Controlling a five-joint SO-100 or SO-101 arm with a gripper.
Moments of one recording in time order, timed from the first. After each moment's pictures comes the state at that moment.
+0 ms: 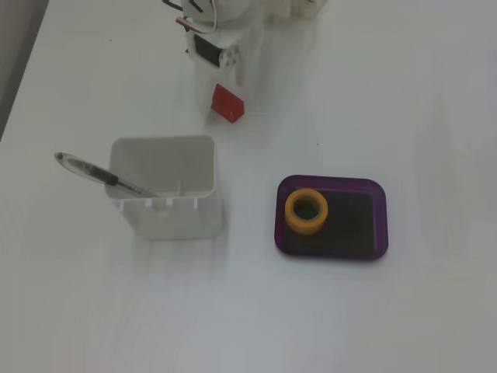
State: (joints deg) arm 24.7 105.7 118.4 63.0 9.4
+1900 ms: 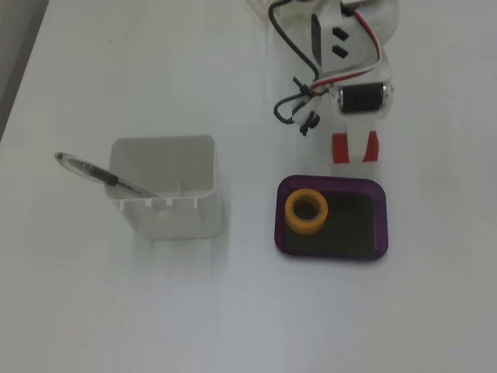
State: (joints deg) arm -12.0 85.0 87.4 54.3 4.8
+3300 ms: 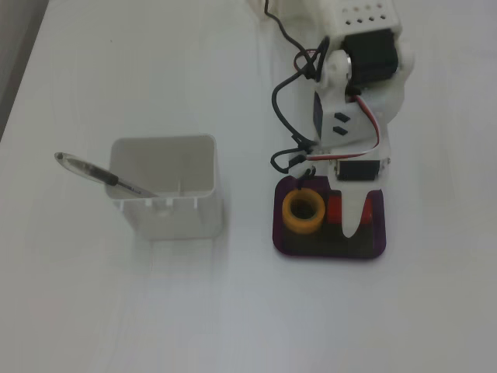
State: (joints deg) arm -9.1 53.9 46.1 74.0 4.8
